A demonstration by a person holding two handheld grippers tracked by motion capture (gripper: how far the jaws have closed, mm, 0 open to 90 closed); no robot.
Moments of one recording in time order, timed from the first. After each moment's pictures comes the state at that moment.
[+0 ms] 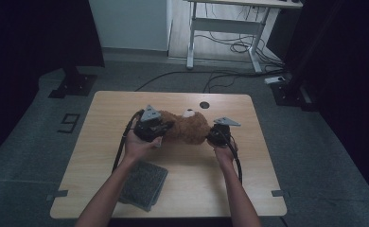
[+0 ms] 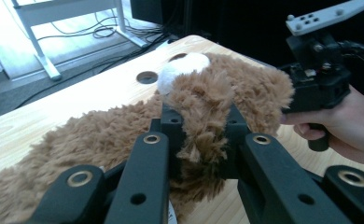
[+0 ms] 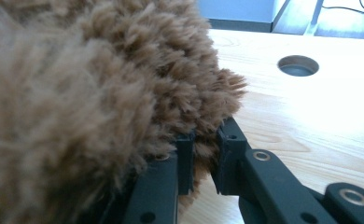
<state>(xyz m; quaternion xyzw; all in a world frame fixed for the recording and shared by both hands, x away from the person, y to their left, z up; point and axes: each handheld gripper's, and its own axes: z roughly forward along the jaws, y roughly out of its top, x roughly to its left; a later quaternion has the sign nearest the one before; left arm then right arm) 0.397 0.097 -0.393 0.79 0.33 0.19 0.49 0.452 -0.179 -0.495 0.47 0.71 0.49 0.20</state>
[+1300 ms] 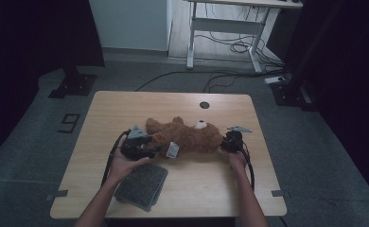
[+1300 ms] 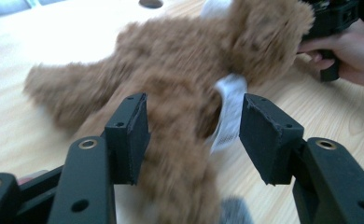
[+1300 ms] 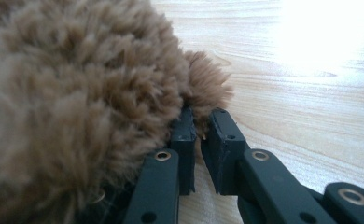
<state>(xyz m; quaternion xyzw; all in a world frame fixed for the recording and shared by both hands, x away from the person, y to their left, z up) 0.363 0.157 -0.453 0.80 0.39 0.14 0.44 0.456 -0.234 -0.546 0.53 0.71 0.43 0.17</state>
